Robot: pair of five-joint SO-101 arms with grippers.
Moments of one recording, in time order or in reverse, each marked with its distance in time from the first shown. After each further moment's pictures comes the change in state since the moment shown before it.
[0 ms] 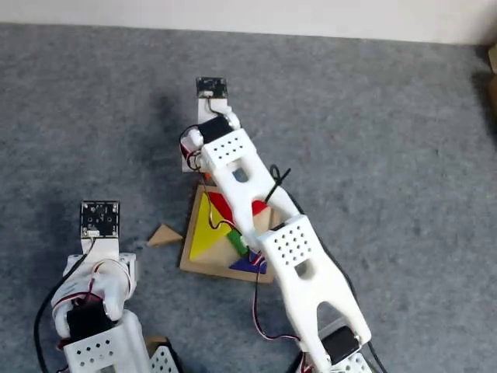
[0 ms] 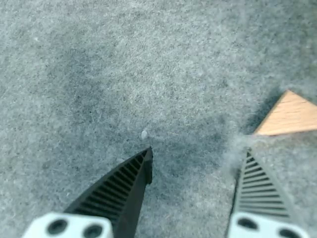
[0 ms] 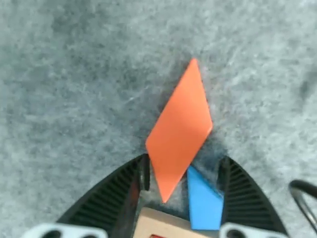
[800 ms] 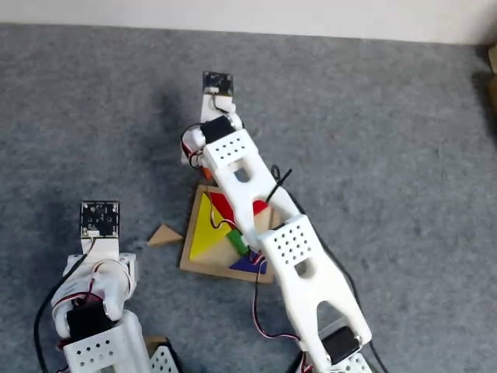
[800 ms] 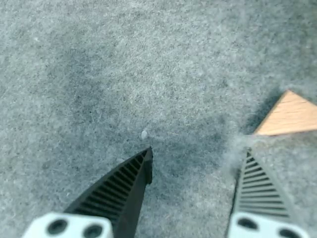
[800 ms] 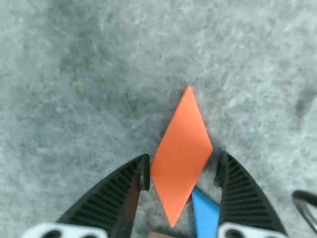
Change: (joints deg) left arm 0.0 0.0 0.0 0.0 0.0; right arm 0.4 2.2 -1.1 -3.5 -4.5
